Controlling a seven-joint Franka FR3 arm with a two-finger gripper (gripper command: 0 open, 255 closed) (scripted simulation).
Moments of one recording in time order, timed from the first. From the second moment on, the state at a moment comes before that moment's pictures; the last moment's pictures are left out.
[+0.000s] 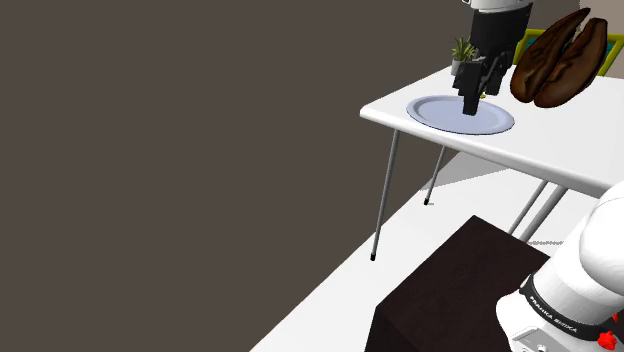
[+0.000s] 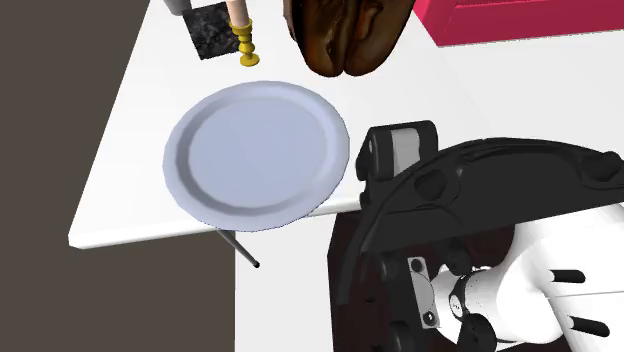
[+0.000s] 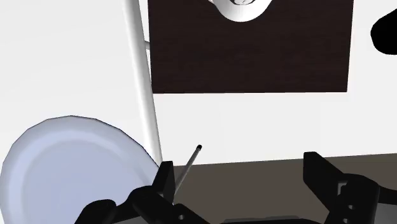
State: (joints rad) arm 0.00 -0.79 0.07 -2.31 -0.11 1.43 -0.01
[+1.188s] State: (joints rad) arm -0.04 -0.54 -0.32 -2.14 -0.29 1.61 -0.52
